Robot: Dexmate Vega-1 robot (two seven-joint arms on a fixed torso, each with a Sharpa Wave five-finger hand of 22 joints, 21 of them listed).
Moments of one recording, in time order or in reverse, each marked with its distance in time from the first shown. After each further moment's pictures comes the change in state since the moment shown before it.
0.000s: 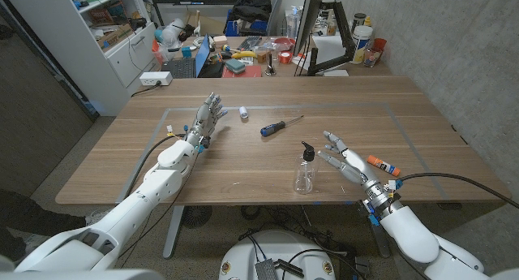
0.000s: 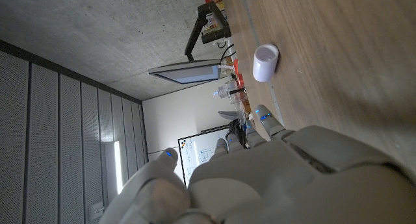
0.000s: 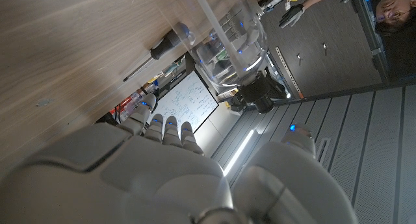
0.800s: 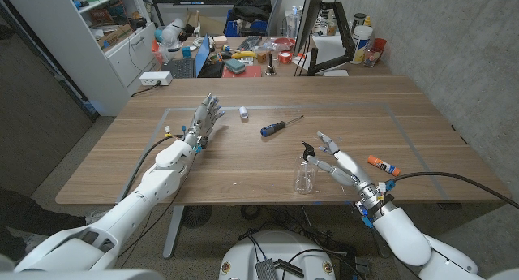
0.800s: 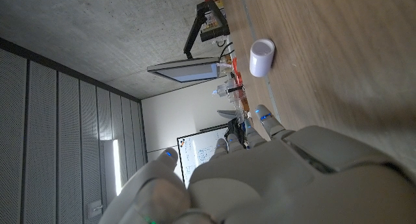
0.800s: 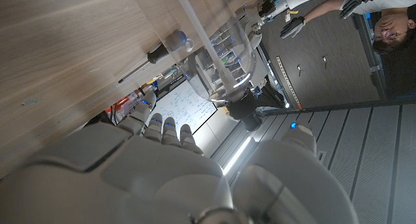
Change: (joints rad) left arm -0.007 -0.001 -0.007 0.032 -0.010 -0.010 -0.024; left_hand 0.000 0.000 0.000 0.000 0.000 0.000 0.000 0.000 0.000 0.000 0.000 0.000 0.000 0.000 0.000 0.000 0.000 0.000 0.000 0.000 0.005; right arm 0.003 -0.004 -0.040 -0.060 -0.086 -0.098 -0.042; right_hand 0.024 0.000 -0.021 -0.011 0.015 -0.030 0.005 -0.006 0.000 -0.021 0.021 -0.004 0.000 0.004 0.015 0.000 0.000 0.017 0.016 -0.012 0.000
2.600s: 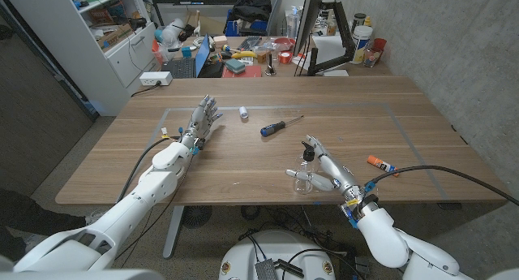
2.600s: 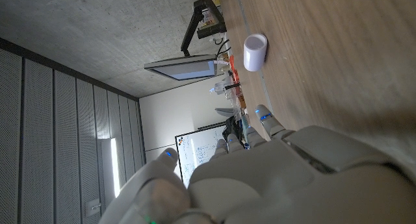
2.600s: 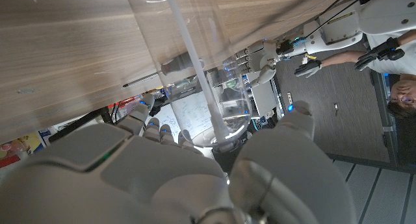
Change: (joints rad) left arm 0.012 0.011 -0.010 0.002 -0.004 -0.001 -0.002; left_hand 0.000 0.000 0.000 0.000 0.000 0.000 0.011 0.000 0.000 0.000 0.000 0.000 0.000 0.000 0.000 0.000 0.000 0.000 0.000 0.000 0.000; right arm 0.063 -0.021 -0.147 -0.118 -0.211 -0.350 -0.049; right_hand 0.182 0.028 -0.054 -0.040 0.042 -0.085 0.000 -0.008 -0.002 -0.110 0.029 -0.015 0.005 -0.074 0.019 -0.005 0.000 0.000 0.022 -0.080 0.005
